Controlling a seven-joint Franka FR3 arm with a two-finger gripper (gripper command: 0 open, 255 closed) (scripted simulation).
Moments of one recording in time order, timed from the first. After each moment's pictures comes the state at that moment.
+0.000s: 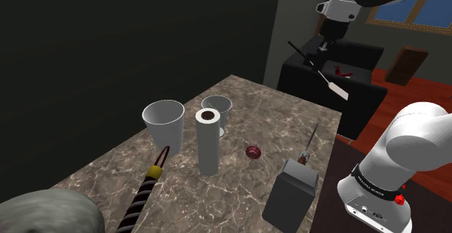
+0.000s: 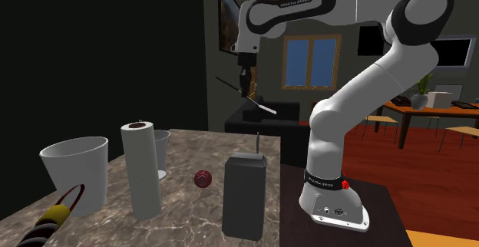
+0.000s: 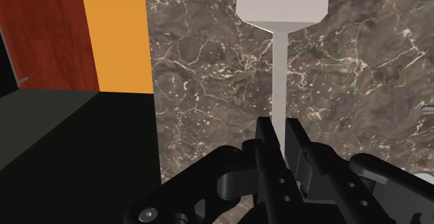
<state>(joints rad) 0.01 -0.80 -0.11 -2.48 -0.06 1.75 -0.29</state>
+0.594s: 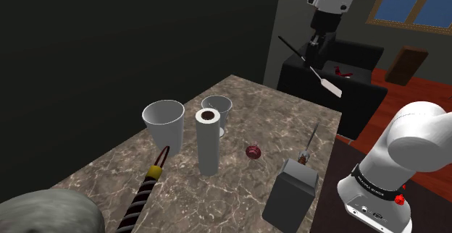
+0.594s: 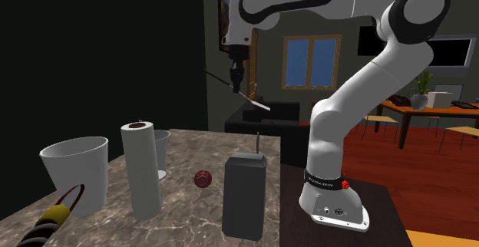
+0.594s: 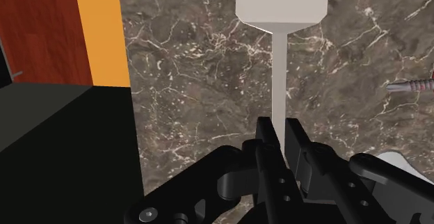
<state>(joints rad) 0.05 -0.76 -0.02 -2.40 0.00 1.71 -0.19</state>
